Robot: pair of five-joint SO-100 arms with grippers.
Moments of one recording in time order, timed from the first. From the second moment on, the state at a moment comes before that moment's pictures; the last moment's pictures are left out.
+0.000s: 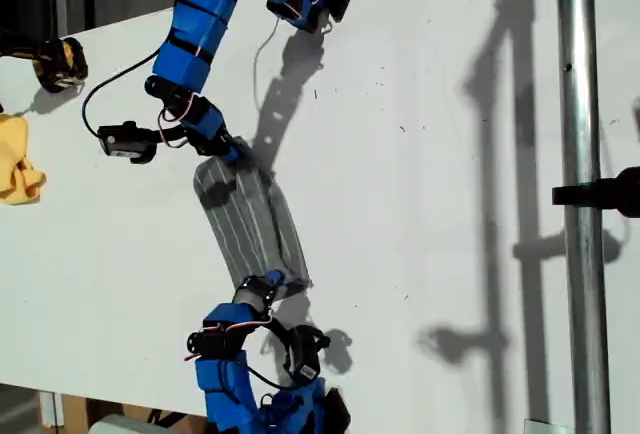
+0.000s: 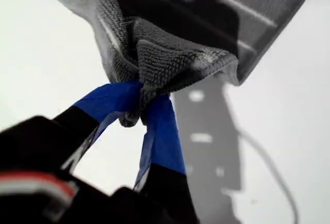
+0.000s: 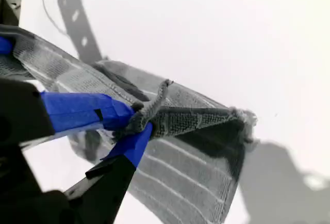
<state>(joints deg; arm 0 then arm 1) -16.1 101.2 97.8 73.5 -52.4 27.5 86.0 79.5 76.6 40.7</state>
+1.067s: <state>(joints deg) -41.4 114.6 107.4 64.7 -40.2 40.7 68.6 59.2 52.5 36.3</state>
